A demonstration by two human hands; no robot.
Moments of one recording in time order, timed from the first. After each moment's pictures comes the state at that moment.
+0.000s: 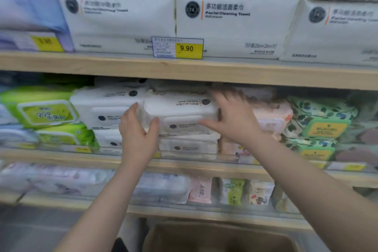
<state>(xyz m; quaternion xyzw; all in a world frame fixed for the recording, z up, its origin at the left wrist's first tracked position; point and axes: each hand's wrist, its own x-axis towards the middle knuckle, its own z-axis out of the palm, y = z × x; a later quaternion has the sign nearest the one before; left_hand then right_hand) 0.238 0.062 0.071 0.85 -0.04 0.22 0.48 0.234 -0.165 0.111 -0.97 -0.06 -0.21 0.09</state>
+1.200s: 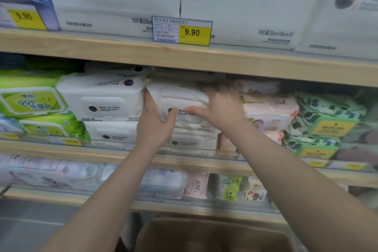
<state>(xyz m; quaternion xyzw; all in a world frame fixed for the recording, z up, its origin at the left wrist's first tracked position) 0.287 0.034 0.047 0.87 -0.04 0.12 0.48 0.284 -0.144 0.090 -0.98 0.01 -0.20 0.05</state>
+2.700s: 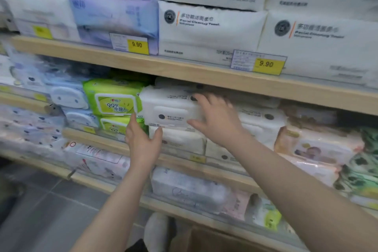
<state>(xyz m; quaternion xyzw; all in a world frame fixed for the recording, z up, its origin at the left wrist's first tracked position) 0.253 0.175 0.044 0.80 0.12 0.27 0.52 0.268 -0.003 0.128 -0.96 -0.18 -0.18 0.07</state>
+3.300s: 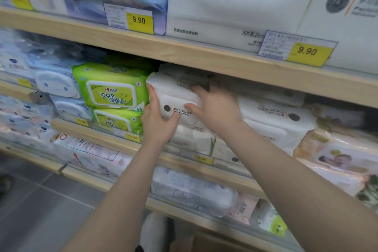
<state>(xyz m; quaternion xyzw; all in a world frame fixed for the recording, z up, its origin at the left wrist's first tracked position) 0.323 0.171 0.033 0.83 0.07 0.23 0.50 0.325 0.024 0.108 -0.96 -0.16 -0.23 0.02</state>
